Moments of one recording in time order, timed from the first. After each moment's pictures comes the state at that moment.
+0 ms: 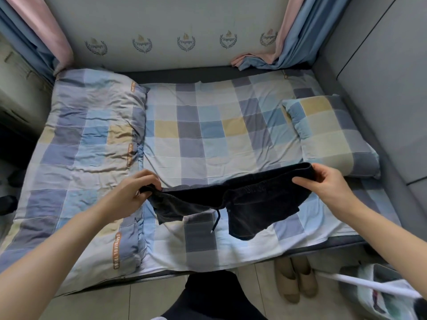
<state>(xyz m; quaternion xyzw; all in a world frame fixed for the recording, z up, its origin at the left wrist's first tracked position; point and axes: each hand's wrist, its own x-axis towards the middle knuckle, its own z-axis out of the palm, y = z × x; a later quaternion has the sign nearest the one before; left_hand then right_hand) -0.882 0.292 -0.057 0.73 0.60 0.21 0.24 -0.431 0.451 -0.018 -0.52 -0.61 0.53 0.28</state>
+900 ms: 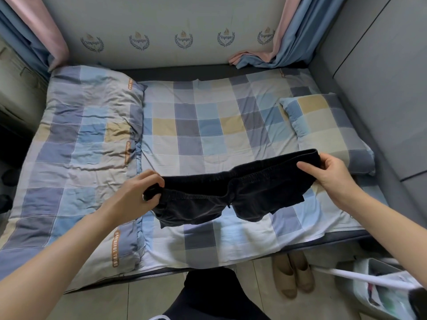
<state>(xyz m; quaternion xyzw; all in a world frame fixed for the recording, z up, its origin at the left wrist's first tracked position) -0.866 0.281 -0.056 0.74 0.60 0.22 0.19 -0.437 0.454 -0.006 -0.53 -0.57 0.55 0.31</state>
